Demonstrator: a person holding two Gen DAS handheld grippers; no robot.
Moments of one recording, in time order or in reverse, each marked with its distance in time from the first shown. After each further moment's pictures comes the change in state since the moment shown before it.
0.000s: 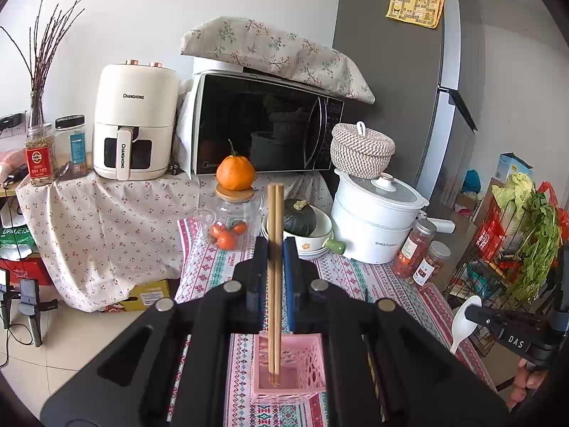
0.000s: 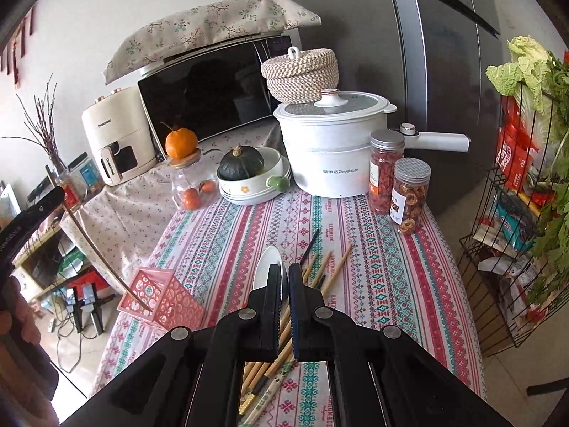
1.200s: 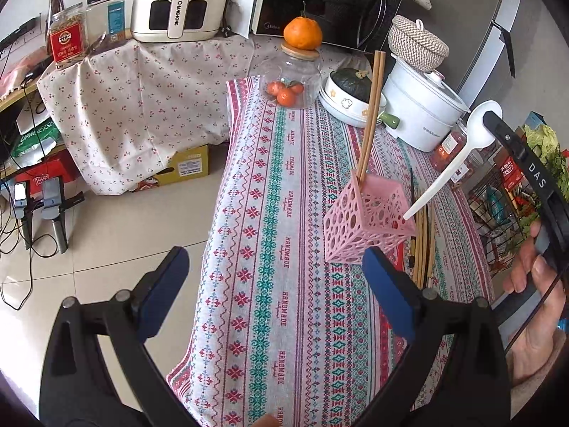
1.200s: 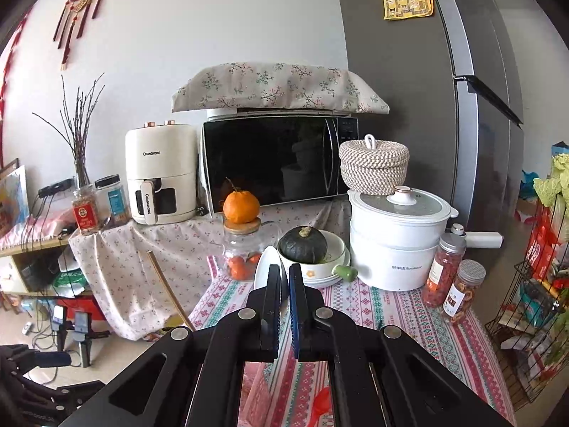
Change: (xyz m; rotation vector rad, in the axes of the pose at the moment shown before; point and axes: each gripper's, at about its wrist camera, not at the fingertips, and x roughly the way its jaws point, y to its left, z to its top) left arm -0.025 0.087 -0.061 -0.089 0.504 0.059; right arm 0.018 0.144 0.014 -0.185 -0.321 -0.021
